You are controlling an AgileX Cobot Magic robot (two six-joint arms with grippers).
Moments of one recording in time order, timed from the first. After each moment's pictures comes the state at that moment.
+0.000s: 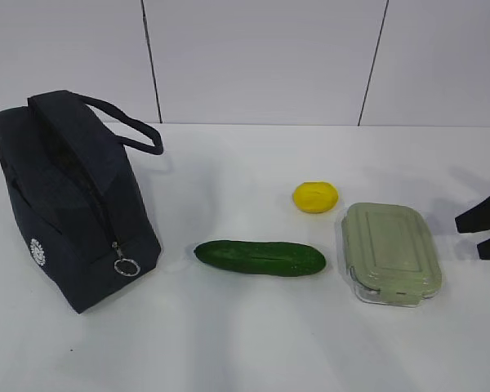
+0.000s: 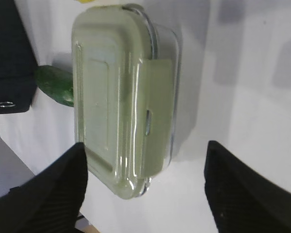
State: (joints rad) left arm -0.01 0.01 -0.52 0.10 1.09 -0.11; right arm -0.48 1.95 -1.09 0.96 1.18 -0.99
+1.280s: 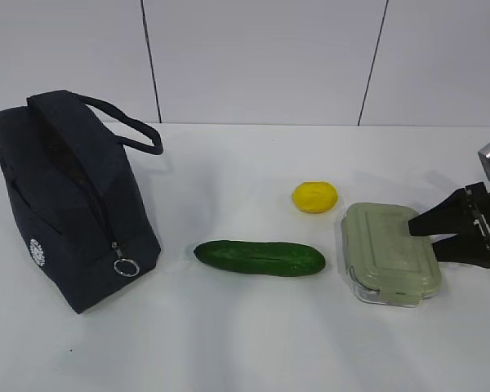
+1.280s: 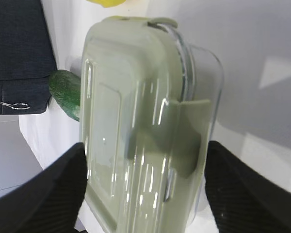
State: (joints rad) left arm -0.01 0.01 -0.52 0.10 1.09 -0.11; right arm -0.38 2.10 -1.09 1.16 1.17 -1.16
